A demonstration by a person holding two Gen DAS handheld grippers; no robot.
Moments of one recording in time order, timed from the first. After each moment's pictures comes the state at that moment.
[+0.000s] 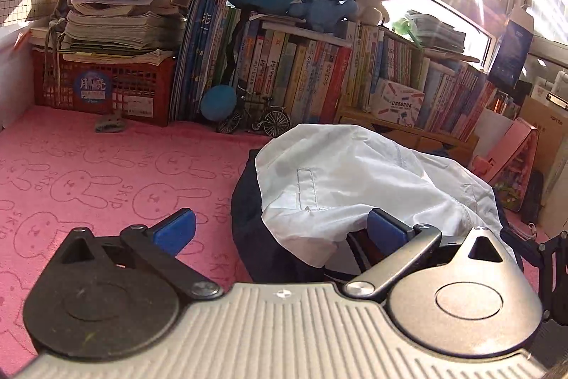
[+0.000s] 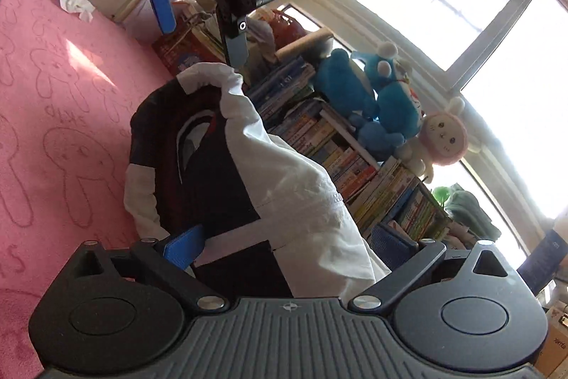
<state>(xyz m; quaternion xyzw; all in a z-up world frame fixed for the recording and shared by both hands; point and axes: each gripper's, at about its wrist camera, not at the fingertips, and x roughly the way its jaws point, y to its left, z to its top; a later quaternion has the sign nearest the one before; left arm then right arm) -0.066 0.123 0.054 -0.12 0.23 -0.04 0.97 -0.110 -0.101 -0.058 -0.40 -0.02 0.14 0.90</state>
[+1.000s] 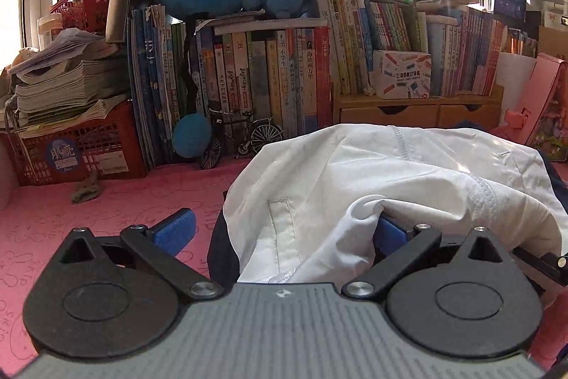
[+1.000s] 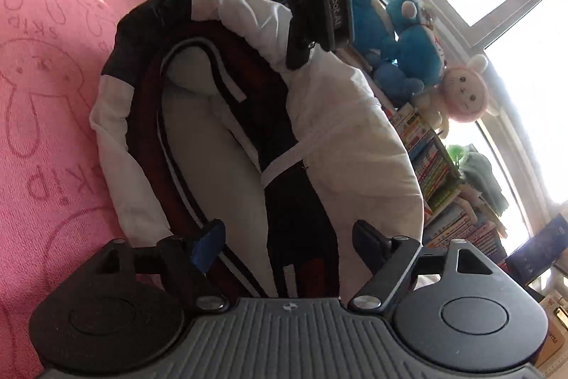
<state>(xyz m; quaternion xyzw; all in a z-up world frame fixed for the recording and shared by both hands) 0.021 0.063 0.051 0.01 0.23 -0.04 0.97 -0.069 -0.098 -0.092 -0.45 0.07 0.11 0.88</state>
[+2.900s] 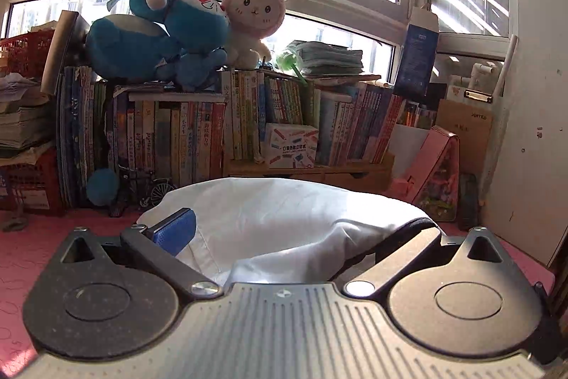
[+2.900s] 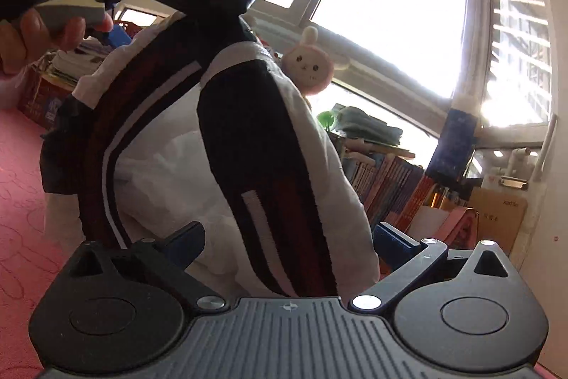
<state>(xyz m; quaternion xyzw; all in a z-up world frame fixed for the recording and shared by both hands) -0.027 0.022 0.107 -0.06 0.17 -0.18 0.97 -0.115 -0.148 -0.036 -0.19 0.02 -0.03 0.98</state>
